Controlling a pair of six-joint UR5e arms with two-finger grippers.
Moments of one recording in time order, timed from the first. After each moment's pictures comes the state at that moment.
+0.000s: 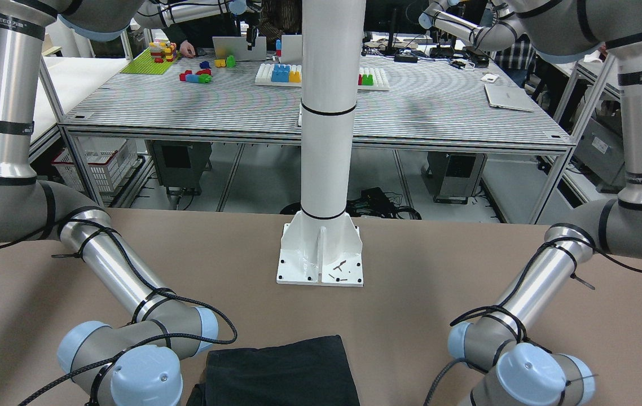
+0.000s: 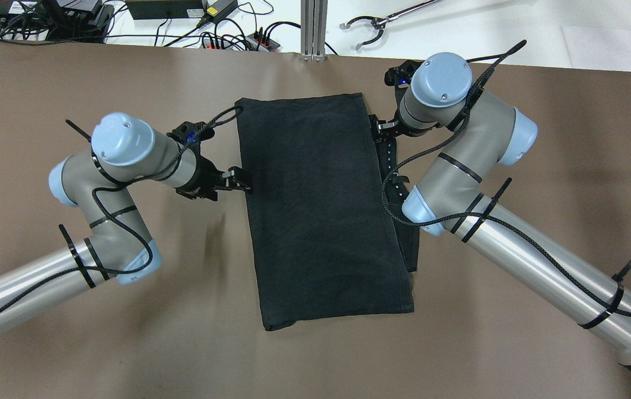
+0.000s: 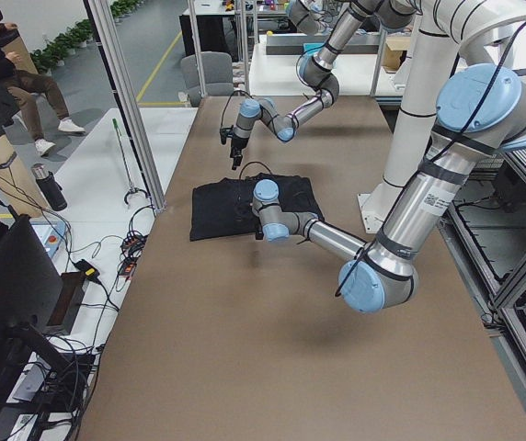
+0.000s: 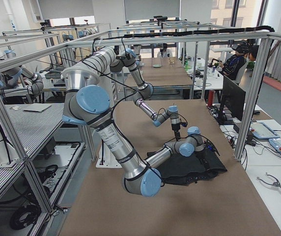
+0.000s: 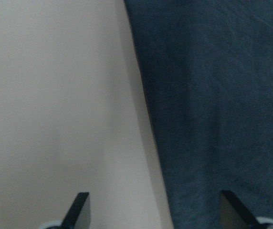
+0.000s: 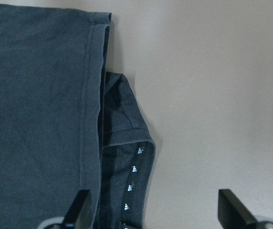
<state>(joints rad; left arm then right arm) -0.74 -2.18 -1.35 -2.33 -2.05 -1.34 0.85 -0.80 1.32 -1.30 1.80 0.77</state>
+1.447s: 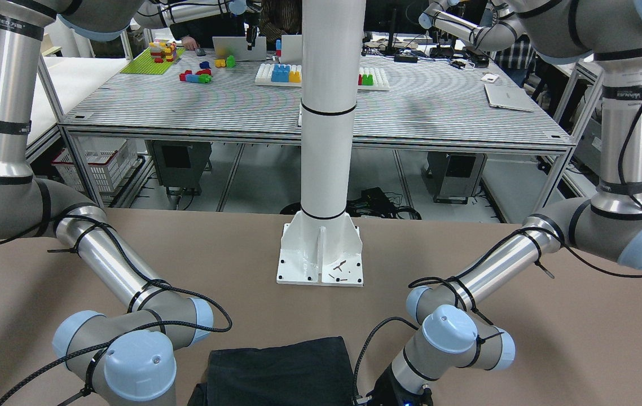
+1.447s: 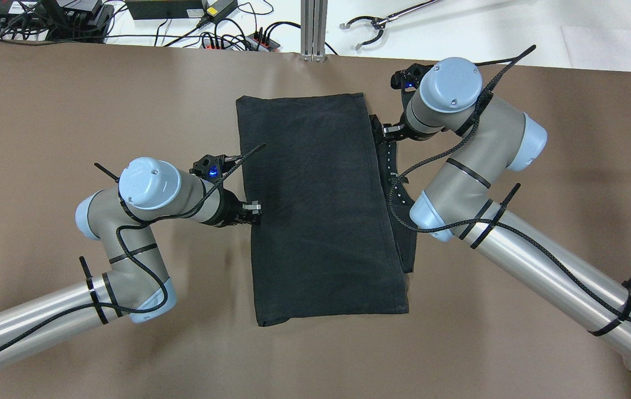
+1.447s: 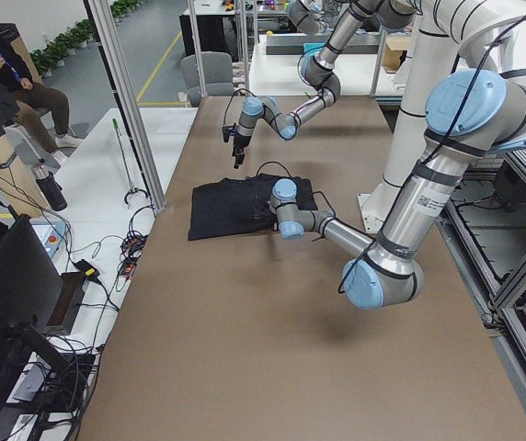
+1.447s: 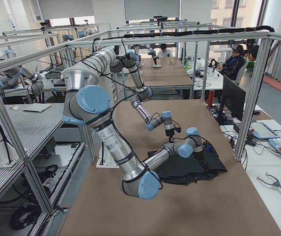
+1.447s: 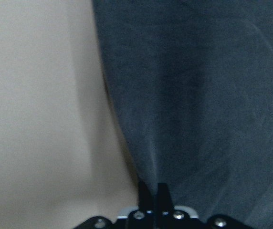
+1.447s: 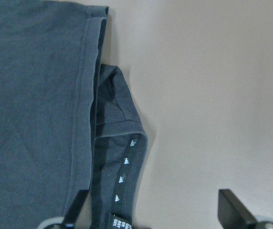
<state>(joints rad) -0.63 -2.17 -1.38 -2.35 -1.94 -1.42 0.85 -0.84 1.36 -1.30 1.80 0.77</state>
